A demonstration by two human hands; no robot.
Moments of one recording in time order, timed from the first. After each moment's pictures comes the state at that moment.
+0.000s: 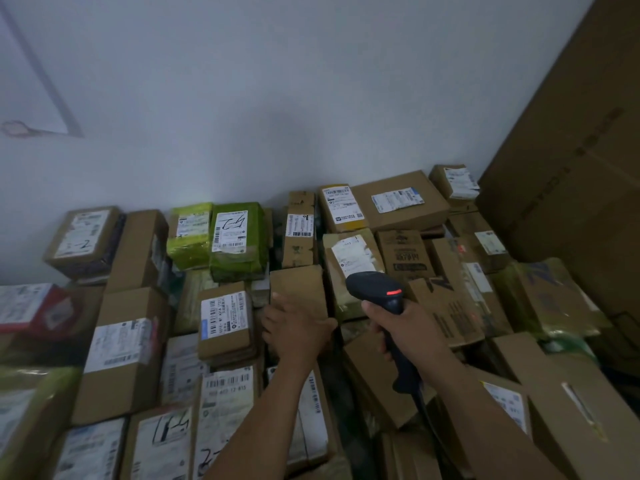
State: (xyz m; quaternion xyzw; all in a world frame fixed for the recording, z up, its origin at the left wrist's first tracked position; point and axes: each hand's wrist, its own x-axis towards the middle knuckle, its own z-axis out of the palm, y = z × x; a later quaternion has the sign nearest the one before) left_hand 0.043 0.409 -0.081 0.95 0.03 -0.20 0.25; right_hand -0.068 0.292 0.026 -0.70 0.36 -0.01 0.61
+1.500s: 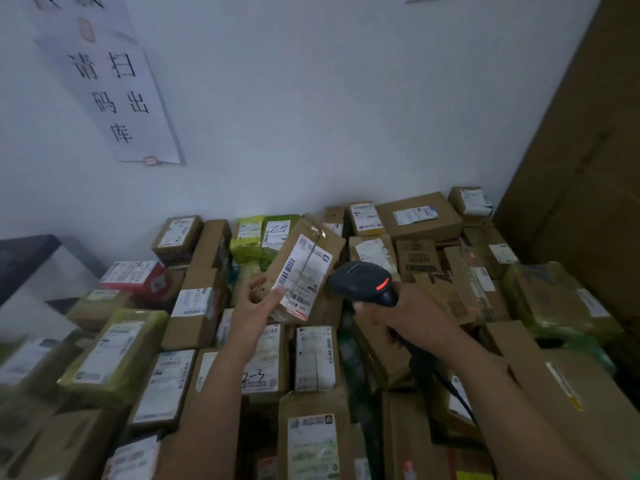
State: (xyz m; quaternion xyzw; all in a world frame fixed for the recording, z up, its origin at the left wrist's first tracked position) left_hand -0.033 0.537 0.027 0.73 0.03 -0.11 0.67; right_hand -0.162 0.312 0.108 -0.83 0.14 0.04 0.54
